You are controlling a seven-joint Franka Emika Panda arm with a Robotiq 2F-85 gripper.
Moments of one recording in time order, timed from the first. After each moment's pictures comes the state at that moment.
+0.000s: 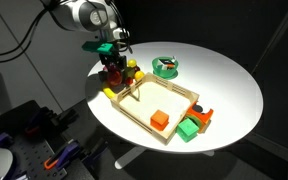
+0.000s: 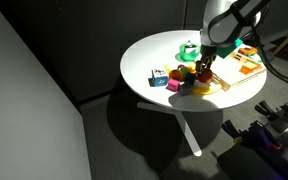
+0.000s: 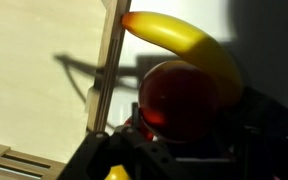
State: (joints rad) arm 0.12 0.38 -0.01 -2.24 -0.11 2.57 -0.02
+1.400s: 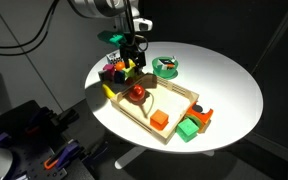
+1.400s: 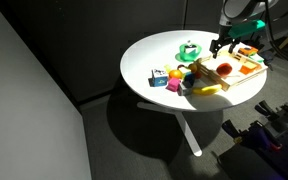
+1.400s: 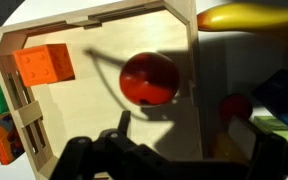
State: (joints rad) arm 0.03 0.31 -0.12 -2.18 -0.11 2.42 0.19
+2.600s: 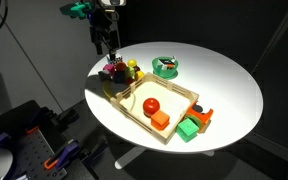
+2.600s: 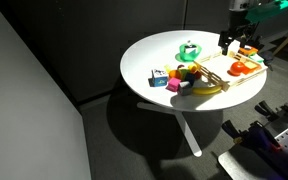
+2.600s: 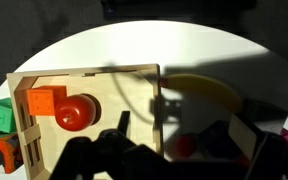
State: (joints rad) arm 0.05 -0.01 -0.03 -2.34 -0.11 2.18 0.19
